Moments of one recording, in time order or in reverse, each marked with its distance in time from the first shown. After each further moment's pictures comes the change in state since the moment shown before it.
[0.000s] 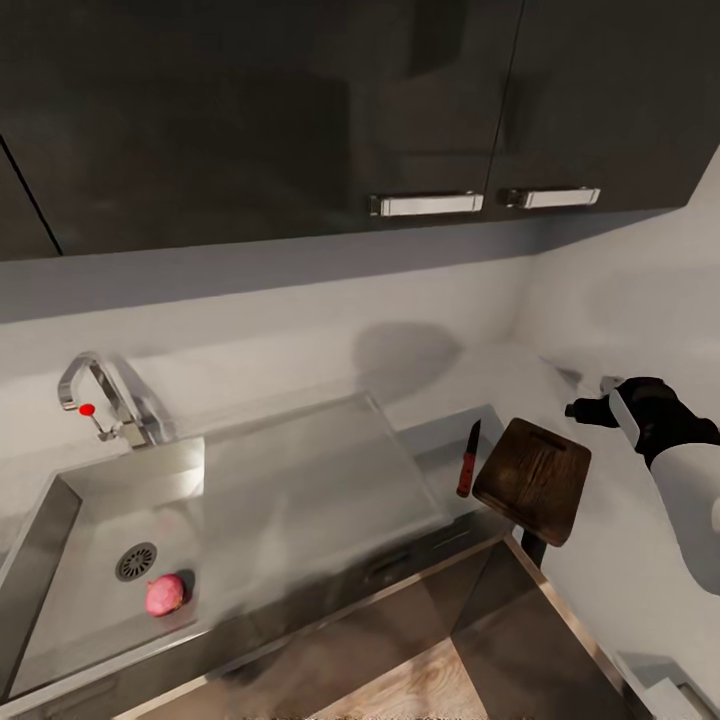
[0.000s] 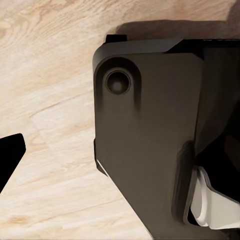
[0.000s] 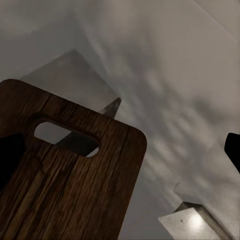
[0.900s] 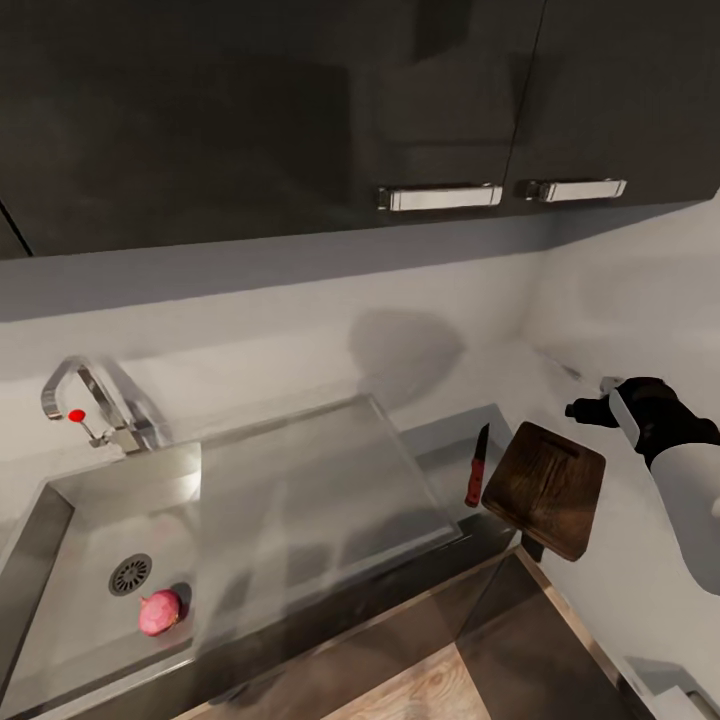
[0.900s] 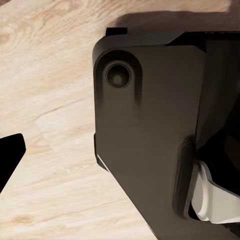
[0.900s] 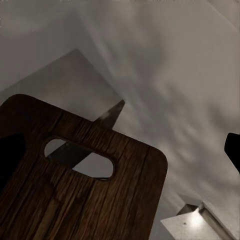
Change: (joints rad) left arm 0.000 0.001 0.000 0.000 0.000 0.000 0.000; right arm 0.000 0.000 0.000 0.000 0.000 0.000 0.000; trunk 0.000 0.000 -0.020
